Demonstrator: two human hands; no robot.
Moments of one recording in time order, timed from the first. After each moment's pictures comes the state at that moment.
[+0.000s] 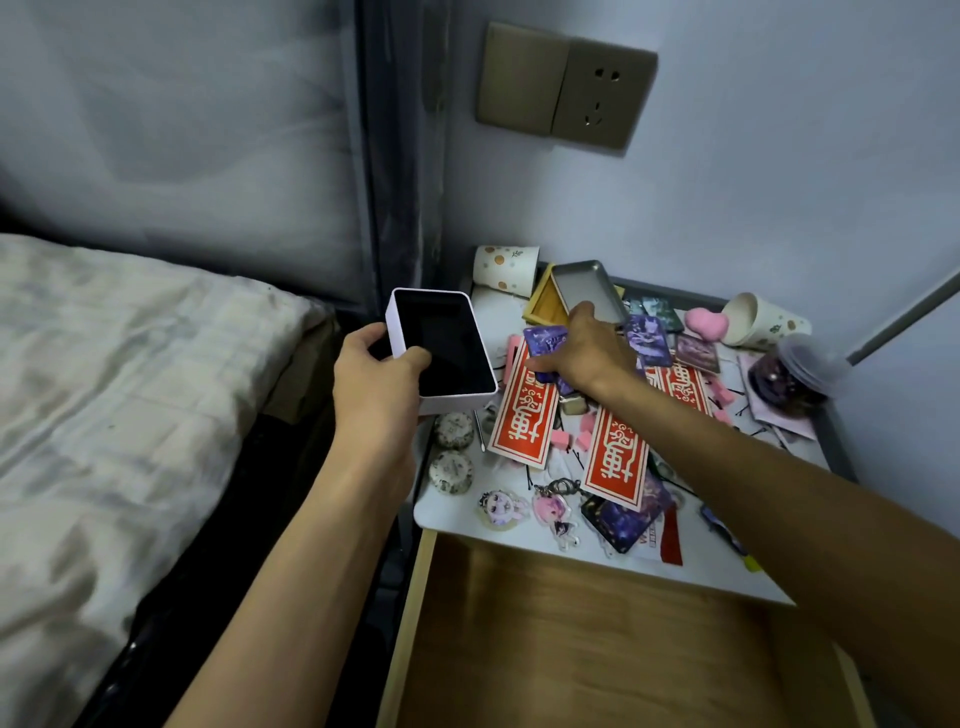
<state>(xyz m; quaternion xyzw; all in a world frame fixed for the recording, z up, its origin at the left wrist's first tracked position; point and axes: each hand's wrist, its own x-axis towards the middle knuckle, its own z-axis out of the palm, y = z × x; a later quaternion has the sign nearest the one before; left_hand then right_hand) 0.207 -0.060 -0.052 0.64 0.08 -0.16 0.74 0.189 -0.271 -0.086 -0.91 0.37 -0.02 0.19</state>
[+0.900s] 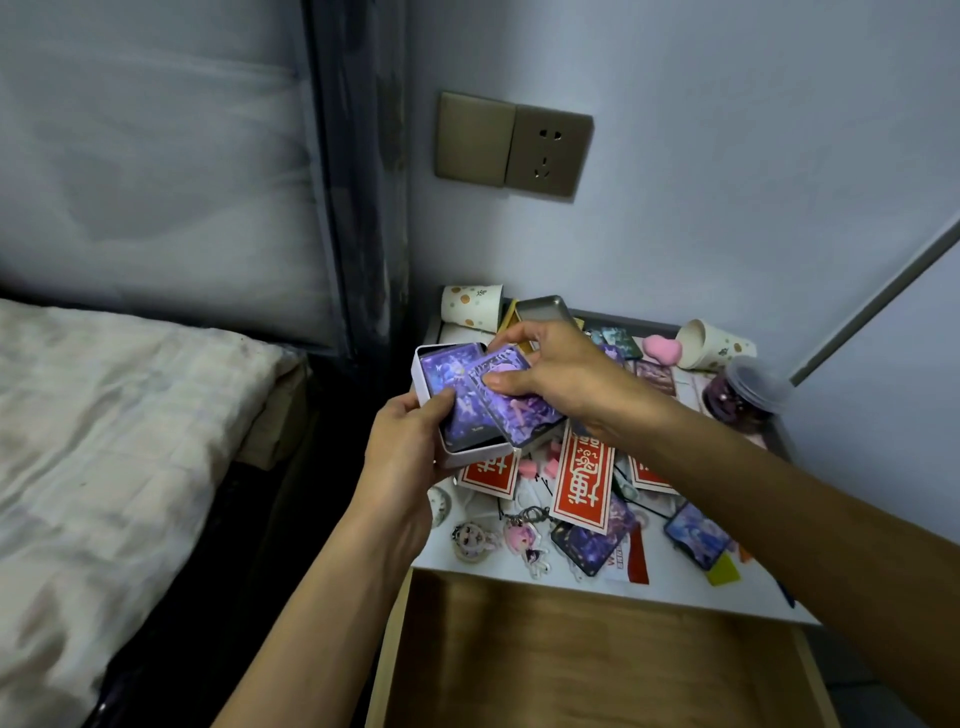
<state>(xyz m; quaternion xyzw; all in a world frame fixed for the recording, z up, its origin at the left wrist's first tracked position) 0.174 -0.079 -0.040 0.56 0.02 -0.31 0.77 0.143 -0.226 0.002 -0.81 0.26 -0.02 0.52</state>
